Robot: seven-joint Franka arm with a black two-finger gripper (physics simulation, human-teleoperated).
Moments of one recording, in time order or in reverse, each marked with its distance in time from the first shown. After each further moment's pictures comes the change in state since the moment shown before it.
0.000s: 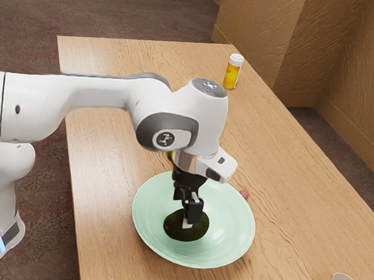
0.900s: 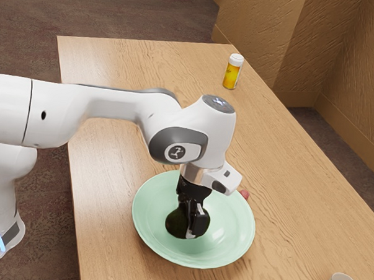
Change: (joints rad) arm 0.102 0.045 -0.122 0.007 -0.020 0.049 0.017
